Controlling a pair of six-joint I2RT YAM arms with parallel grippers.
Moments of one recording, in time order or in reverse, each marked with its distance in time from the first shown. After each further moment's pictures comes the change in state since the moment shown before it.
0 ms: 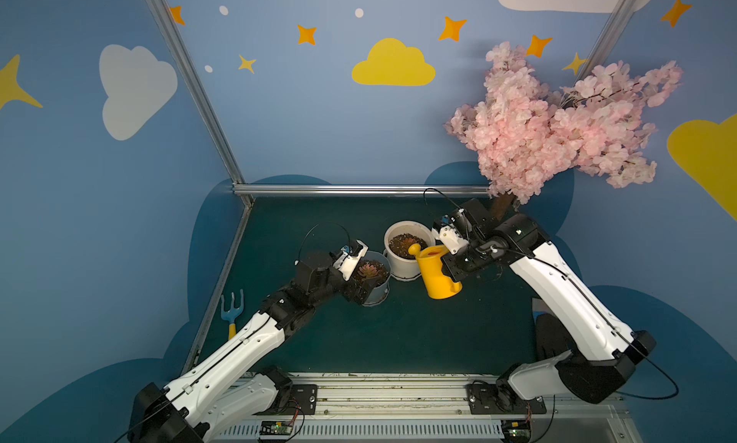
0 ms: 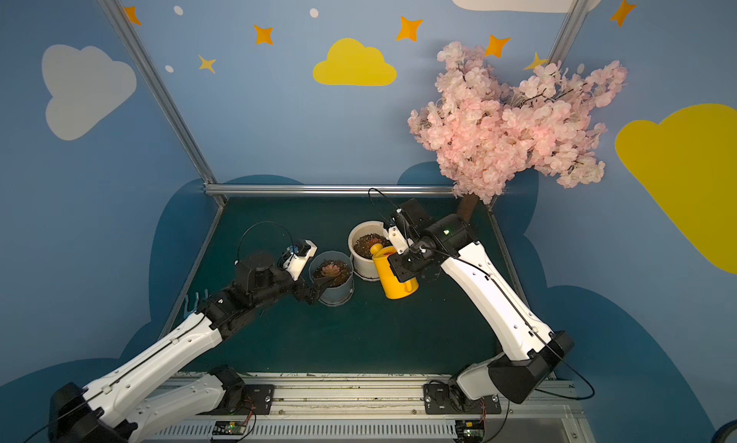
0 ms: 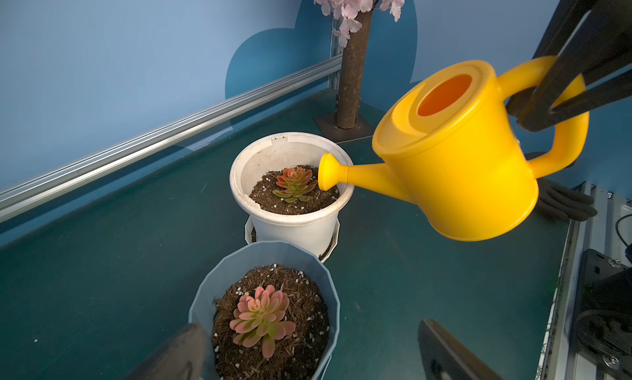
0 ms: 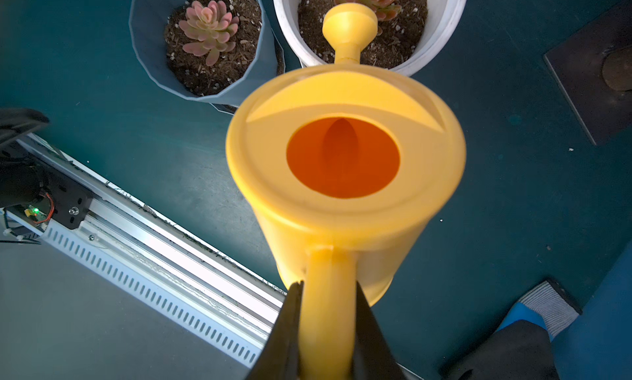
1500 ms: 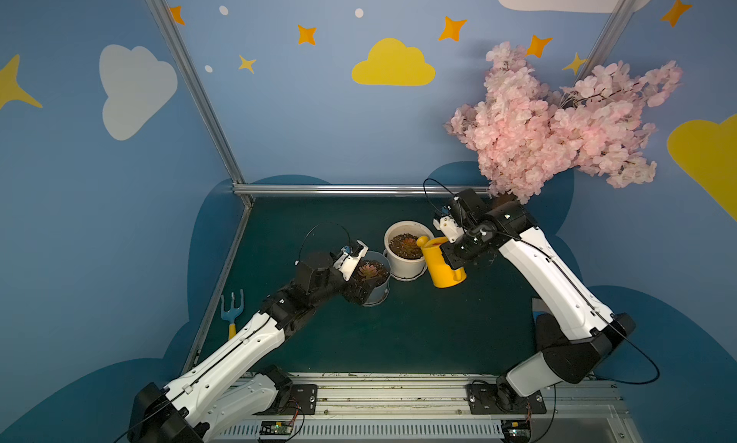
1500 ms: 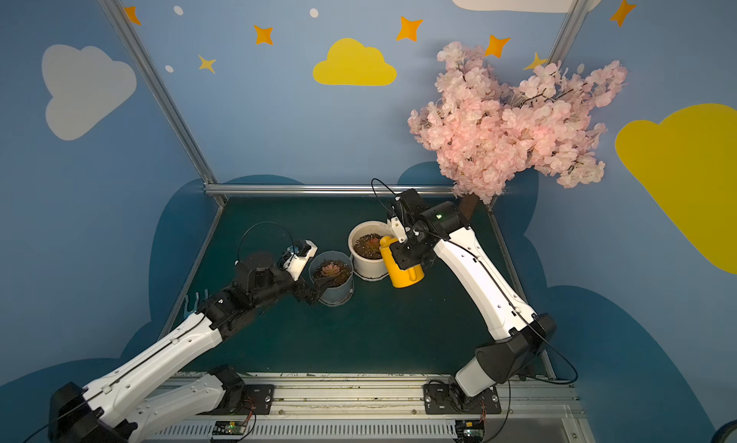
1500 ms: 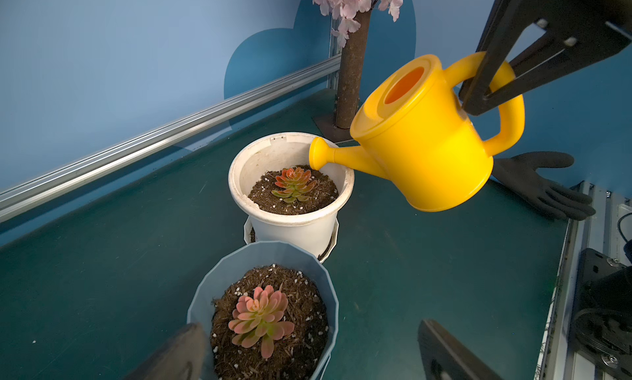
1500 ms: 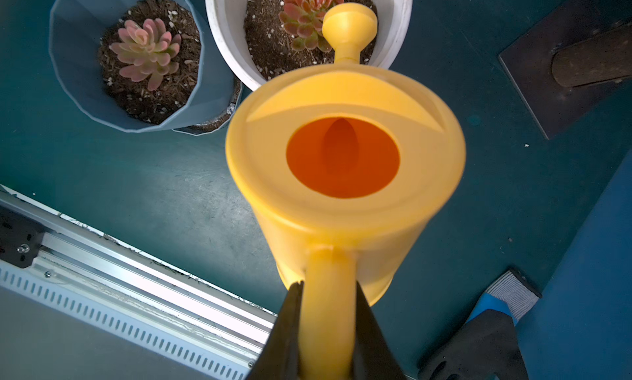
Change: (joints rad) left arm -0.003 0.000 0.000 0.000 0.000 0.000; right arm -0.074 0.120 0.089 -0.015 0.069 -0.029
